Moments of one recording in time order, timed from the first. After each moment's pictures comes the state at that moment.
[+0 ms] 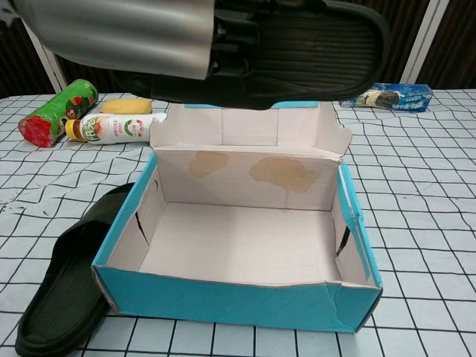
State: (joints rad) left arm -0.95 -1.09 -0.28 -1.71 2.30 0.83 0.95; right arm -0.04 -0.96 0.04 -1.50 -1.52 1.56 0.34
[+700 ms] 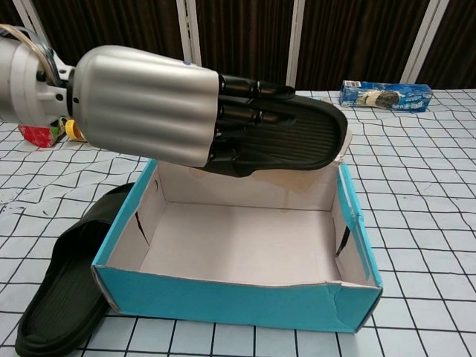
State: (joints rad) left arm -1.00 -1.24 -0.13 -1.53 2.29 0.83 0.92; right arm -0.04 -0.96 0.04 -1.49 -1.52 1.54 0.35
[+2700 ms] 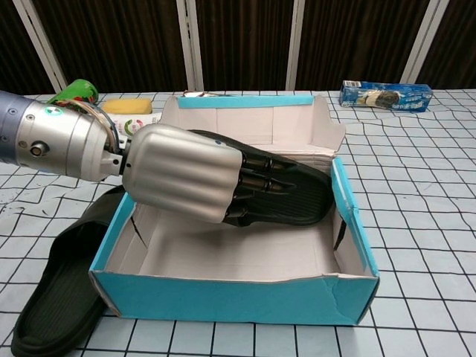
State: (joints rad) left arm -1.13 -1.43 0.03 -1.30 2.24 0.83 0.83; right arm -0.03 -0.96 0.04 -1.47 -1.51 1.53 0.38
